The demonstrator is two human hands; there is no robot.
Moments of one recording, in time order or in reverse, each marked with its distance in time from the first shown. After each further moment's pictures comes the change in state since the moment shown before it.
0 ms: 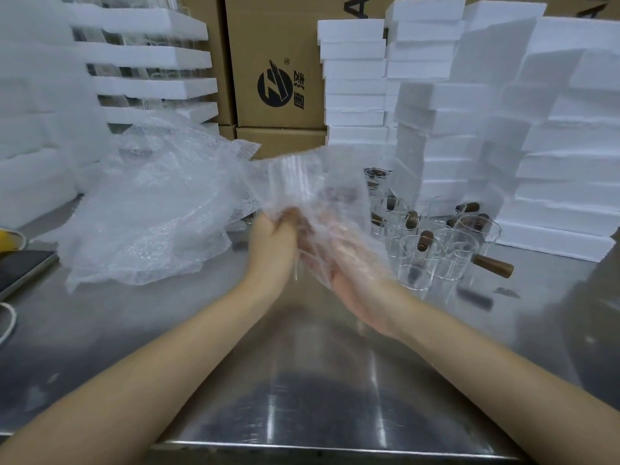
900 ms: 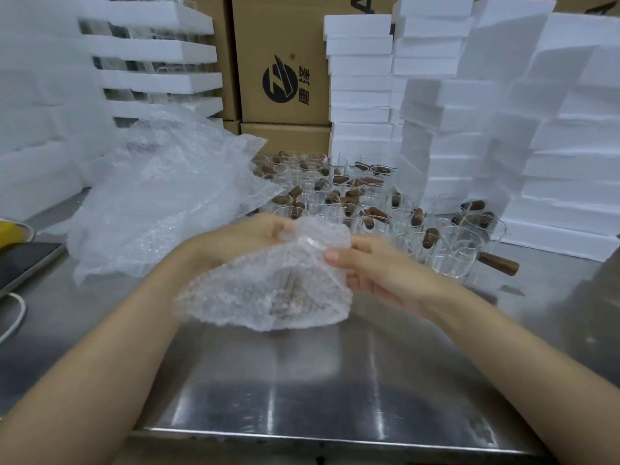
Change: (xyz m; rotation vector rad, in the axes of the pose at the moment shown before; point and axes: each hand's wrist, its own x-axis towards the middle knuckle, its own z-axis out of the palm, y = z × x) left_hand 0.027 0.024 -0.062 0.377 -0.826 -0.211; right_hand 0.013 -0.020 -0.020 -0.055 -0.194 0.027
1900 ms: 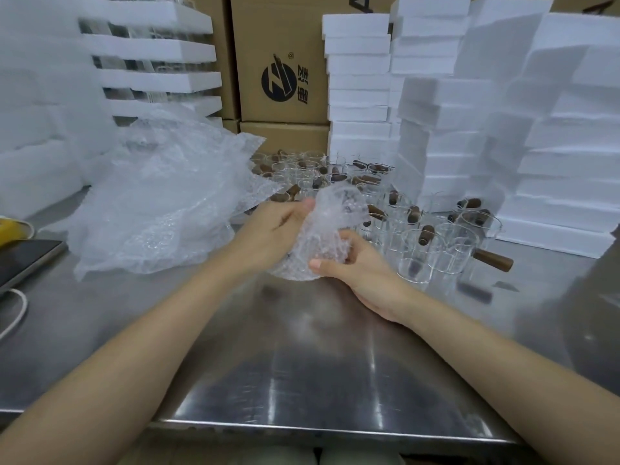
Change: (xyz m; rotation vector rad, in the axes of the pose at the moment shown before) left_hand 0.015 -0.003 0.030 0.179 0.443 0.305; right_hand 0.021 0.047 -0.001 -0.060 0.406 -0.058
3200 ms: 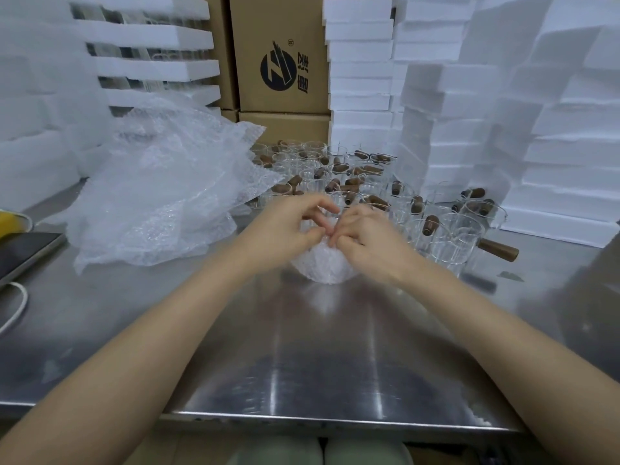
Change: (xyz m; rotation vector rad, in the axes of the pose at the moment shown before) left_hand -0.003 0.013 0.005 0.150 -0.167 0.052; right_hand 0.010 -0.029 -0.013 -1.068 -0.060 -0.369
